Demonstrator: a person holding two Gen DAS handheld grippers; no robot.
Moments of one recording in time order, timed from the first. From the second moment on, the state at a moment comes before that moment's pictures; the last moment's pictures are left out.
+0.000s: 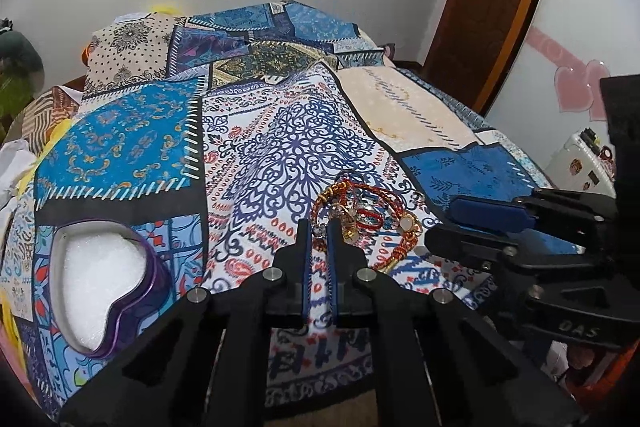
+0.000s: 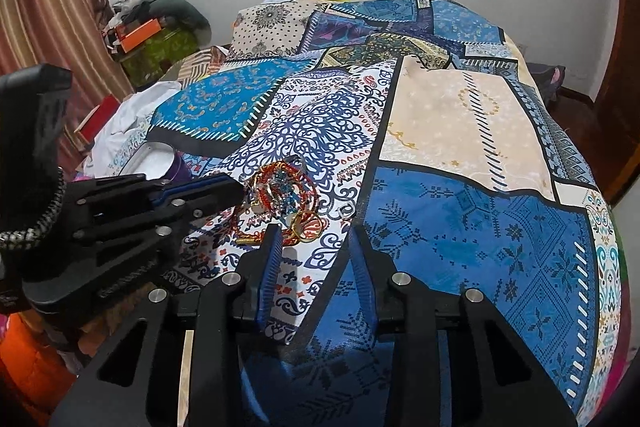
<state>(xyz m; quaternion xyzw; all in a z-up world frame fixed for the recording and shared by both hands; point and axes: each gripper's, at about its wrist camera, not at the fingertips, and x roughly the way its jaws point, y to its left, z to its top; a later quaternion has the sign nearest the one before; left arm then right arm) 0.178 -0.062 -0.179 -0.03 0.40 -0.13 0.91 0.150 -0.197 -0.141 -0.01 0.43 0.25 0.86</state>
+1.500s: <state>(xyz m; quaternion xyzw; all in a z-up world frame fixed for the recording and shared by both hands) 0.123 -0.005 -0.135 -0.08 0.33 -0.10 0.93 0.151 -0.185 -0.125 -0.03 0.42 0.22 0.88</state>
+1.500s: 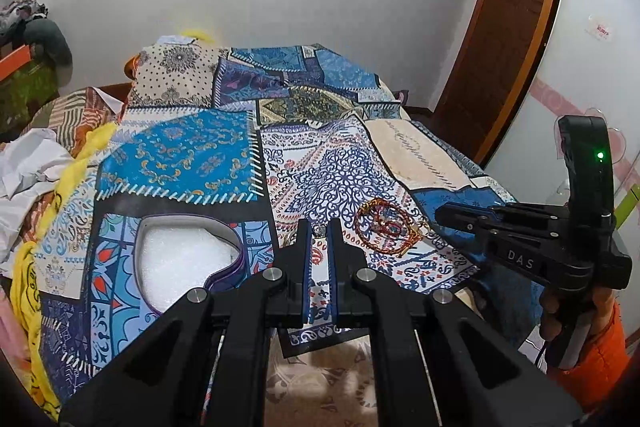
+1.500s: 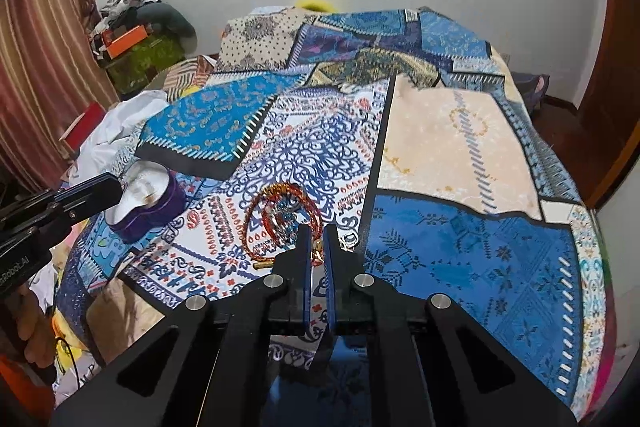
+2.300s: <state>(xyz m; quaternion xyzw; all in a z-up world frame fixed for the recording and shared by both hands) 0.131 -0.016 -0.144 -0.10 0.36 -0.16 0.92 0.150 -0.185 -0.134 -0.02 0.44 0.22 0.87</state>
